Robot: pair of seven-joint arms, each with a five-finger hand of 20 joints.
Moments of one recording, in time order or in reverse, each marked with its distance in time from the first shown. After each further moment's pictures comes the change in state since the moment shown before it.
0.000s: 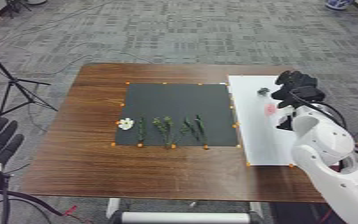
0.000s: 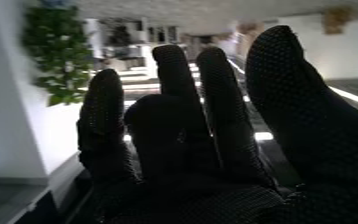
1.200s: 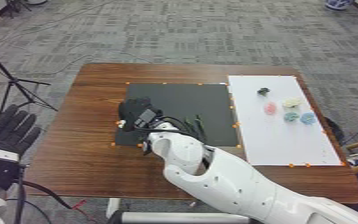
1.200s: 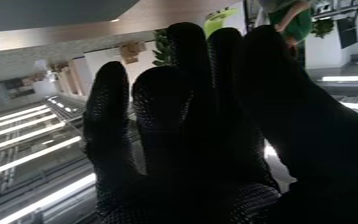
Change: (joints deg) left arm -5.9 3.0 3.9 1.9 0.9 0.5 -3.6; right arm 28.5 -30.9 -47.9 20.7 2.6 7.9 -14.3
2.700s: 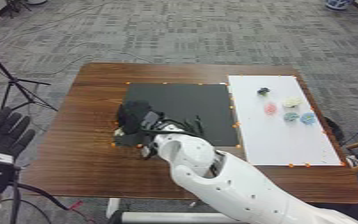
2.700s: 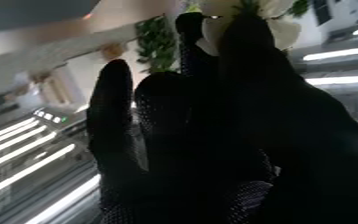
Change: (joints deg) left arm 1.7 -0.8 -1.3 -0.2 -0.2 0.0 0.7; right arm -4.7 2.3 5.1 -5.6 3.4 -2.8 -7.8
